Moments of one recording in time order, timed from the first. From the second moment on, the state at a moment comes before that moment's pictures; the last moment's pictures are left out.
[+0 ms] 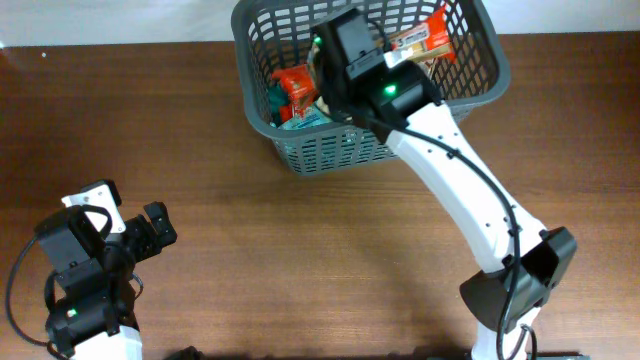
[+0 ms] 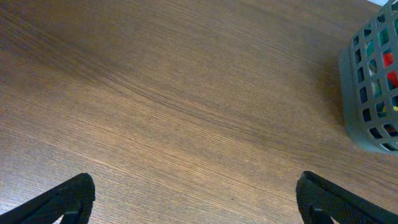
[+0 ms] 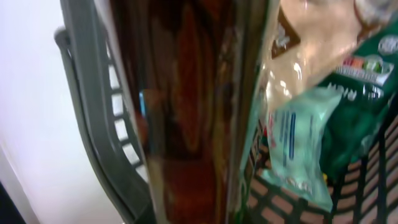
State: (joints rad) left arm 0.46 0.86 0.78 -0.71 0.19 -0.02; right arm 0.58 1.97 2.10 -0.91 0.20 1.74
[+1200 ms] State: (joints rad) left arm 0.42 0.86 0.78 -0.71 0.19 -0.02; right arm 0.58 1.93 2.12 -1.04 0.32 1.80
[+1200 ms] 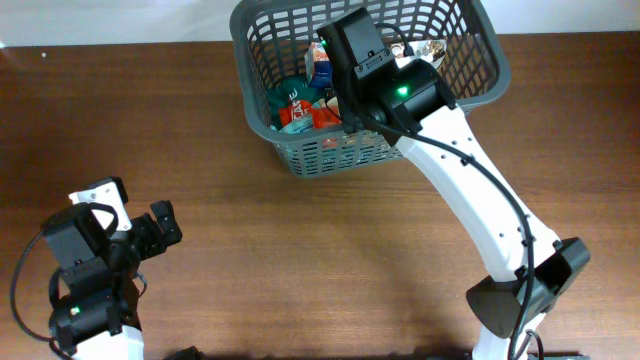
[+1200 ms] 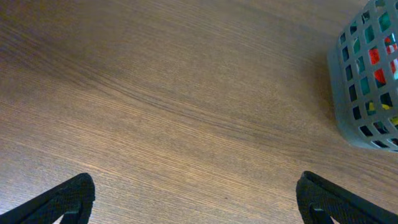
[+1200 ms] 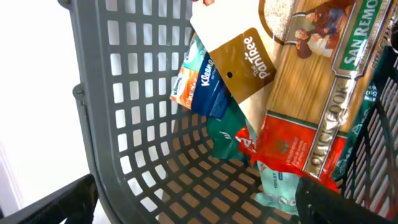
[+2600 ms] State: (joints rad) left arm 0.42 0.84 0.78 -0.69 0.19 -0.02; right arm 0.41 1.76 2.73 -1.48 0.60 -0.34
